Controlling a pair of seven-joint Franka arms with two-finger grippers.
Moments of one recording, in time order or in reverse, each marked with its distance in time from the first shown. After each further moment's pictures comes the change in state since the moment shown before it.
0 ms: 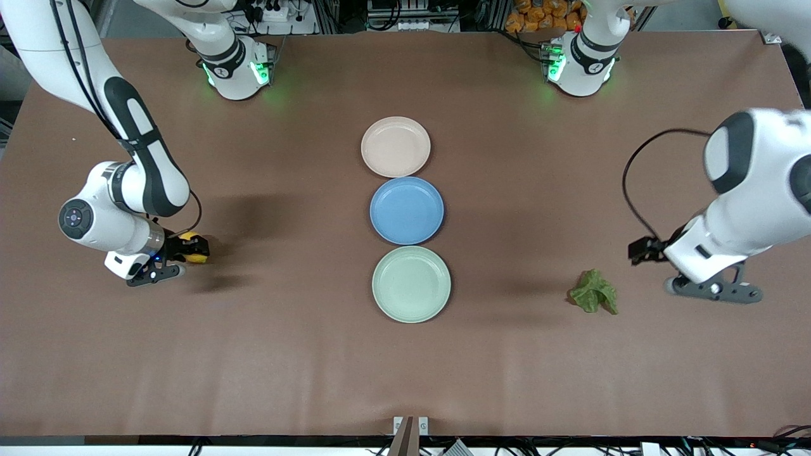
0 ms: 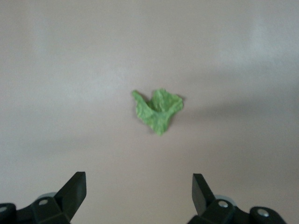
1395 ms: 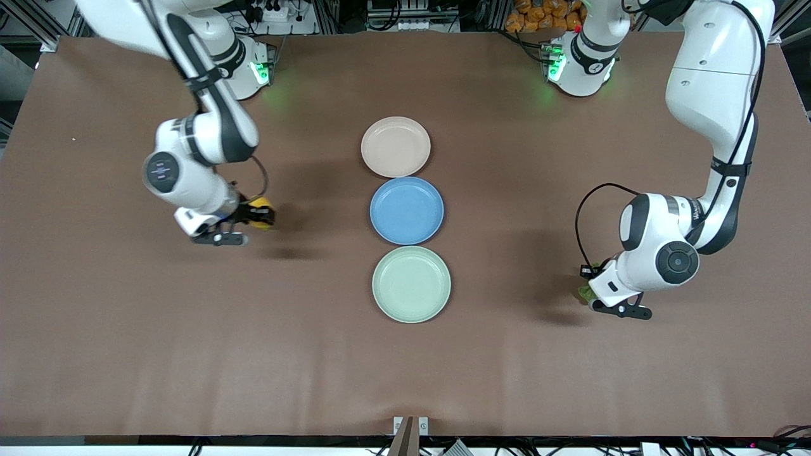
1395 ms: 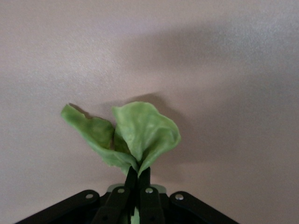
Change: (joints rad) left arm -0.006 0.308 0.008 -0.199 0.000 0.393 -0.002; right arm 0.285 -0.227 -0.002 -0.216 0.083 -0.009 0.475
